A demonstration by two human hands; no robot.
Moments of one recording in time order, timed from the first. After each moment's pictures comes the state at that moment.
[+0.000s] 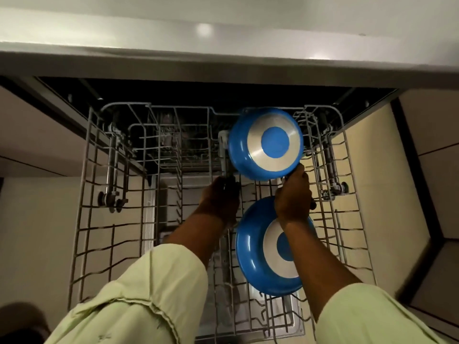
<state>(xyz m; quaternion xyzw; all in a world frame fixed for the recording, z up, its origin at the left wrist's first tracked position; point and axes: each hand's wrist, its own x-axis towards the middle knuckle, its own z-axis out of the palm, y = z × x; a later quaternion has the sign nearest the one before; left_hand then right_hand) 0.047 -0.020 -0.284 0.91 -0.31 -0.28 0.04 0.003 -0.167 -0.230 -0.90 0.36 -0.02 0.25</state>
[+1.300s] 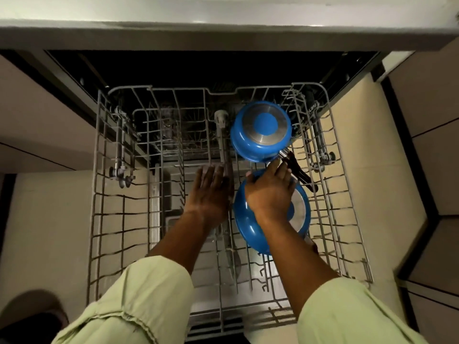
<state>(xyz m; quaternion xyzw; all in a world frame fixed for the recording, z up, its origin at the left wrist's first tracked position) -0.014 0.013 -0.219 0.91 -0.30 -0.28 -0.04 -0.045 -0.111 -0.212 -0.91 0.36 0.10 0.18</state>
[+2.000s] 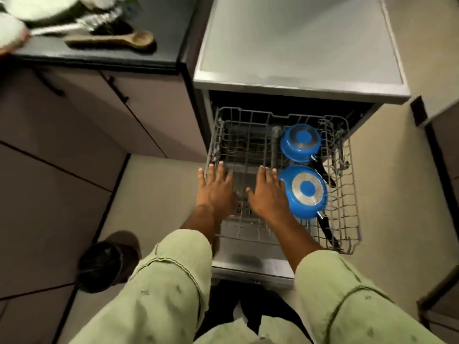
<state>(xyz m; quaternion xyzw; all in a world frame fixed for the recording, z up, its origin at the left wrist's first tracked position) -0.155 0.150 -0.015 0.97 -0.11 -0.22 -0.01 -0.169 0.012 -0.027 -0.97 0.07 0.18 0.17</state>
